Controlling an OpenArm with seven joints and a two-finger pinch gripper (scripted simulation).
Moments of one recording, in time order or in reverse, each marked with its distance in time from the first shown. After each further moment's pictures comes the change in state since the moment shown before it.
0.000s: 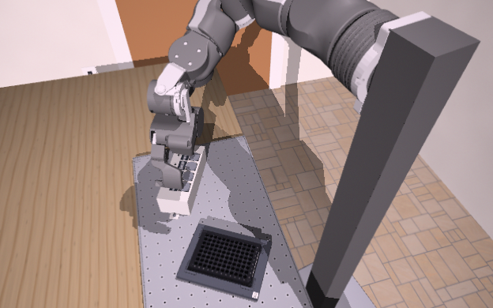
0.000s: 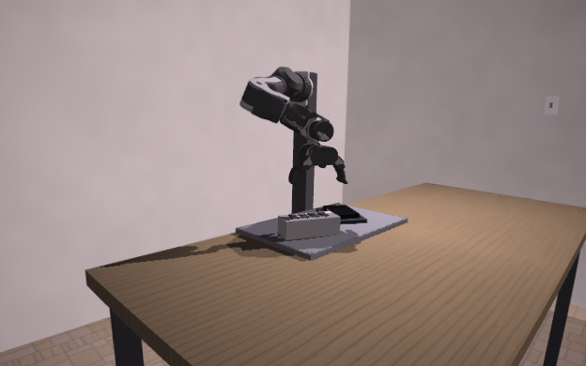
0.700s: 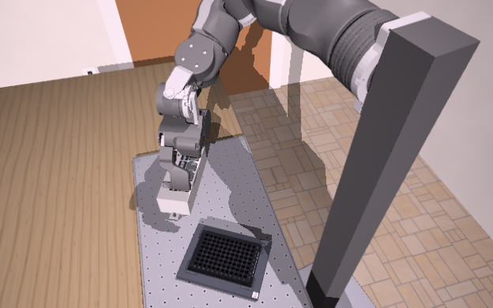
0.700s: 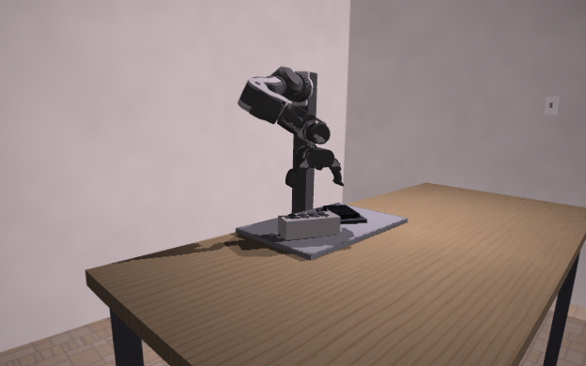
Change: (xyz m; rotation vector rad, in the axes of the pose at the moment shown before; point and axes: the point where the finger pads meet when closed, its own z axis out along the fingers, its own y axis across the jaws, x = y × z) arm 0.012 -0.005 0.008 0.001 0.003 0.000
